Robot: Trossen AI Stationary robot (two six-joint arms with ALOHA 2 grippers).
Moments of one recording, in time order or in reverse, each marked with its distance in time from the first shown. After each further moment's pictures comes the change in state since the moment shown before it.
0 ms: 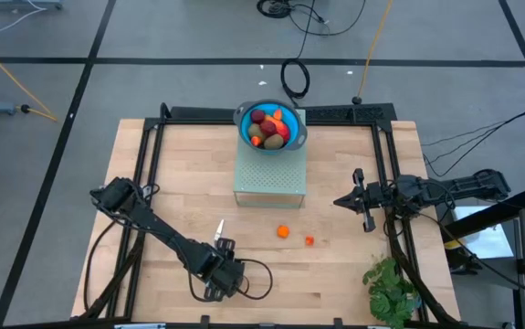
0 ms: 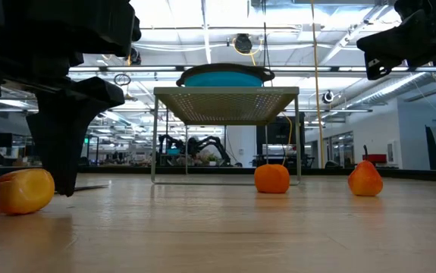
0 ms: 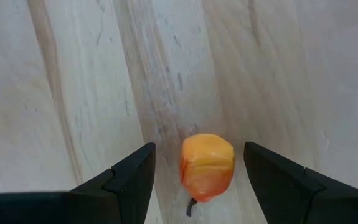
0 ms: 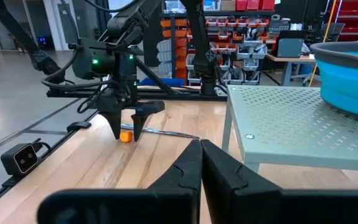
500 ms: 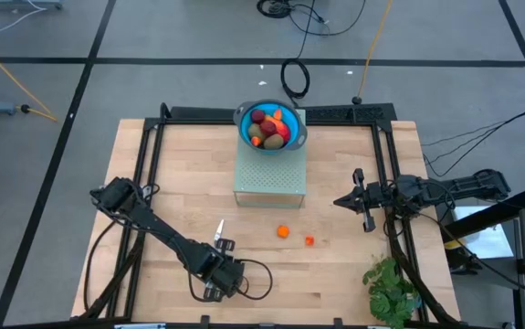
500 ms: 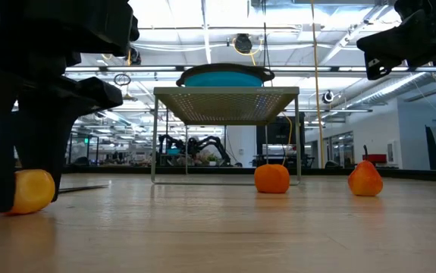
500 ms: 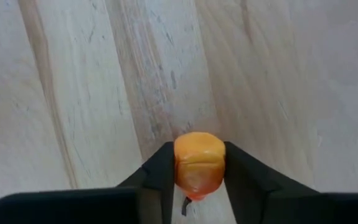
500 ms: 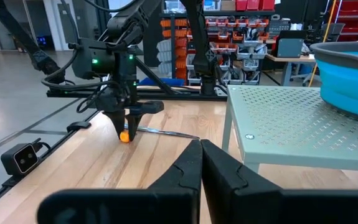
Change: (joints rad) left arm 0.000 0.000 0.000 0.000 0.016 0.000; right arm 0.000 0.000 0.000 0.000 0.000 0.000
